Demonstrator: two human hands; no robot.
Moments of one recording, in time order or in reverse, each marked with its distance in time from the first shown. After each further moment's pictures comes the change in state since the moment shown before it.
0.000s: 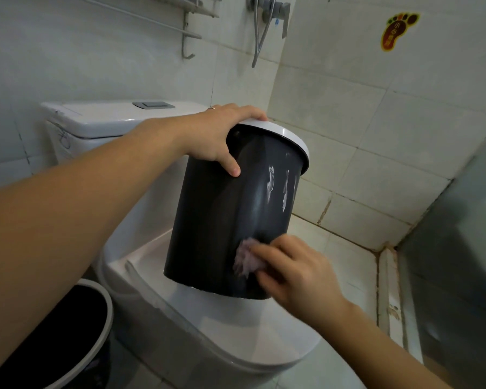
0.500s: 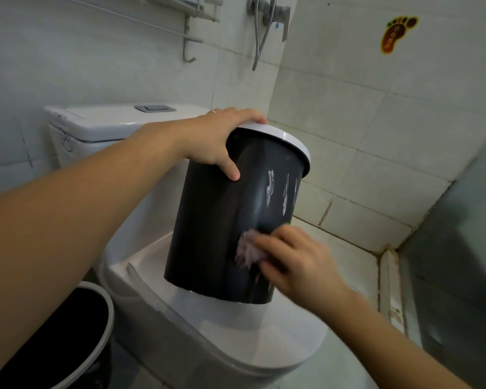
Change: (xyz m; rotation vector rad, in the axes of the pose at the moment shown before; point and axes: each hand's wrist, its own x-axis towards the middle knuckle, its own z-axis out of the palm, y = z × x) left_hand -0.001 -0.001 -0.001 0.002 0.005 0.002; right_hand 0.016 0.009 -0.007 -0.003 0.003 -0.037
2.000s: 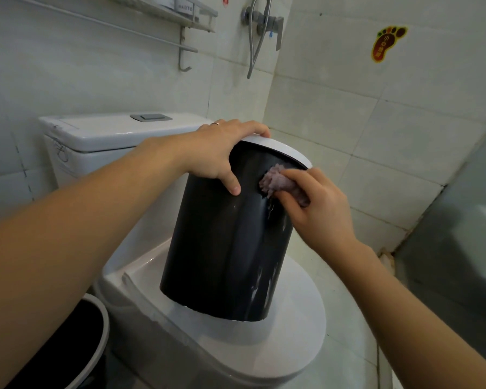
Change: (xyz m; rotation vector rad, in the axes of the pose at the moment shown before) left_hand -0.005 0.017 0.000 0.042 -0.015 0.040; right_hand 0.064 0.038 -0.022 0.035 0.199 0.343
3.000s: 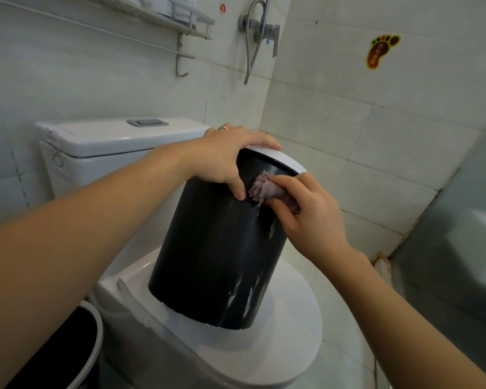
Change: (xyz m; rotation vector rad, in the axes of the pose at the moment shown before) left_hand 0.005 0.017 0.002 -0.003 0.002 0.012; right_hand 0.000 -0.008 -0.004 0.012 -0.055 -0.032
